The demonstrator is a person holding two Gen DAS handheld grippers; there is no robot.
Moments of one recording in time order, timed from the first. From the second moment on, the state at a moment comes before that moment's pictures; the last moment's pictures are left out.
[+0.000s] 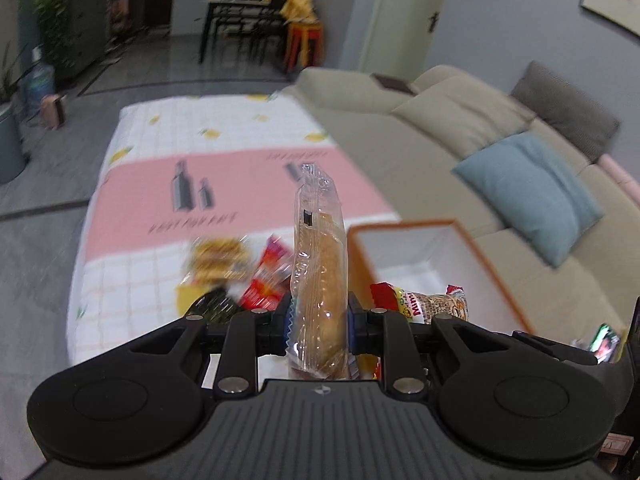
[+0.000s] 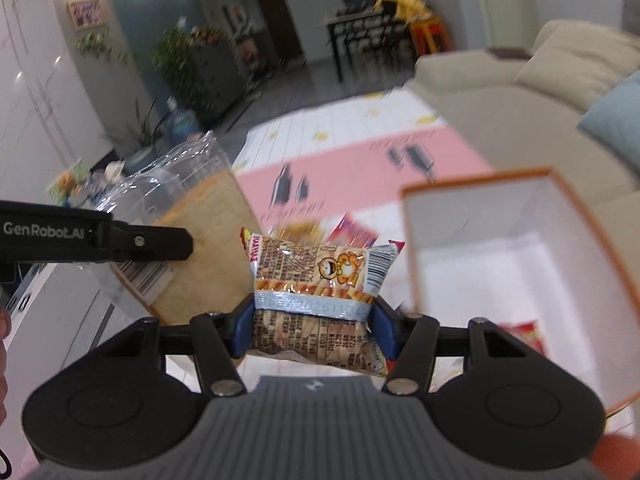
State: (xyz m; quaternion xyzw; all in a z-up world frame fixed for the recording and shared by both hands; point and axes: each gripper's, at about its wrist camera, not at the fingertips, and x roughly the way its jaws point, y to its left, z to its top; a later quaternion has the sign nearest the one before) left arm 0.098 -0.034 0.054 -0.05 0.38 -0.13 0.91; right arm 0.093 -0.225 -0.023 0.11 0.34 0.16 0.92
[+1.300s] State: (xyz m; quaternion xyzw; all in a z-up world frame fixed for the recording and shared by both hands) left arm 0.249 -0.165 -0.086 -0.16 0.51 -0.23 0.81; right arm 0.204 -0.357 -0.107 0.05 0.47 0.03 0.88
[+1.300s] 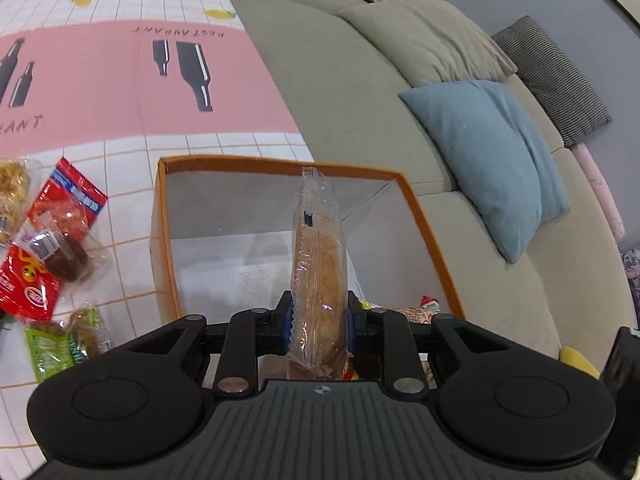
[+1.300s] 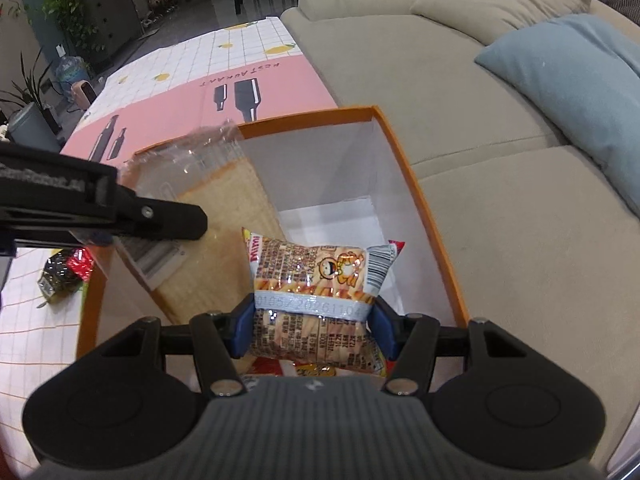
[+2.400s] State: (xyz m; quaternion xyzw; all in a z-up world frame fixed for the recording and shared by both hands) left arm 0.220 -0.143 -0.022 0.03 0.43 -0.17 0.88; right arm 0.207 -0.322 -0.102 0.13 0.49 0.11 0.85
